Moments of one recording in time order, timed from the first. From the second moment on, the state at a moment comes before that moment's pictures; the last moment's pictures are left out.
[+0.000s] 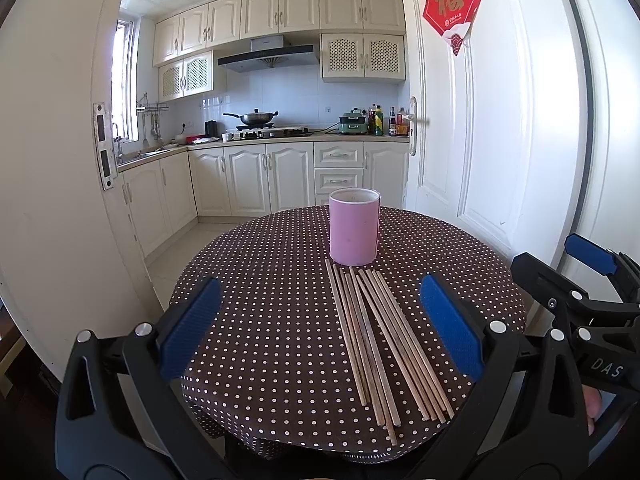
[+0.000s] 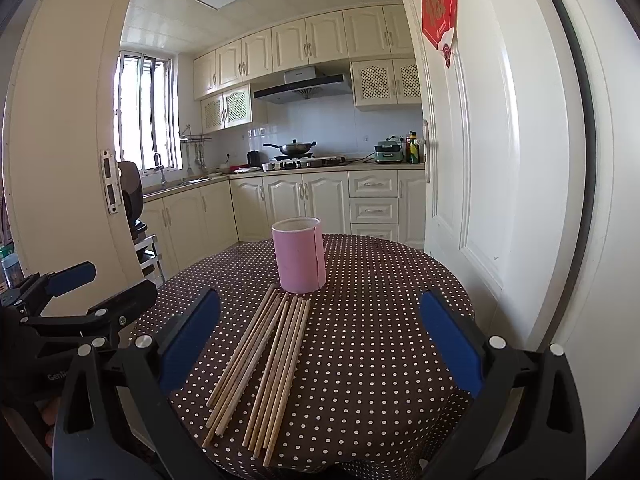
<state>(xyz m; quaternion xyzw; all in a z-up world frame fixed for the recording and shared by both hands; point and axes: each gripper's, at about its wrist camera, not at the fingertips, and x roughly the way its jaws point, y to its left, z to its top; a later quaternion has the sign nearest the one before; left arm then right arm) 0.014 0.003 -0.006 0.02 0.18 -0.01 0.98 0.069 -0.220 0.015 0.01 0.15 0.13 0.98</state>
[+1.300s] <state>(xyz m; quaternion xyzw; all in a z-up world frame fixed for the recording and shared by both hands) 0.108 0.013 -0.070 0.03 0.31 0.04 0.95 0.150 -0.204 -0.042 0.01 0.30 0.10 0.95</state>
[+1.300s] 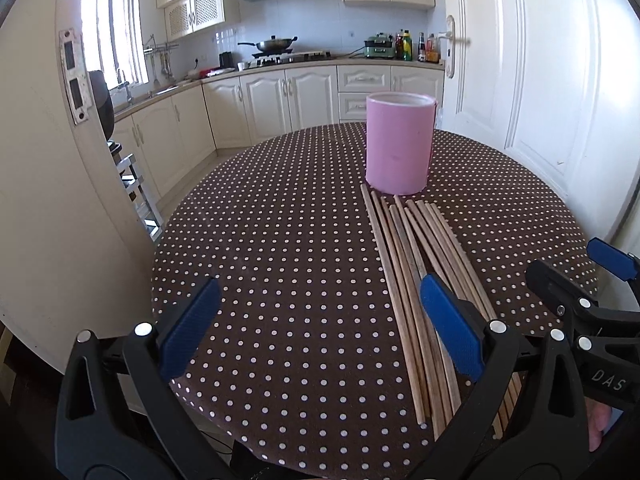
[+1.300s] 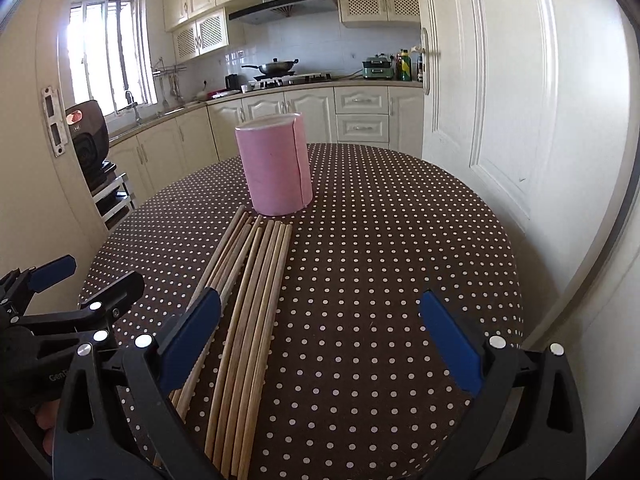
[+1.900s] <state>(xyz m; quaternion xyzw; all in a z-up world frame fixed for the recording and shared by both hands) 0.157 0.021 -0.084 0.04 0.35 0.03 0.94 0.206 -0.198 -0.066 -0.01 0.36 0.08 0.93</state>
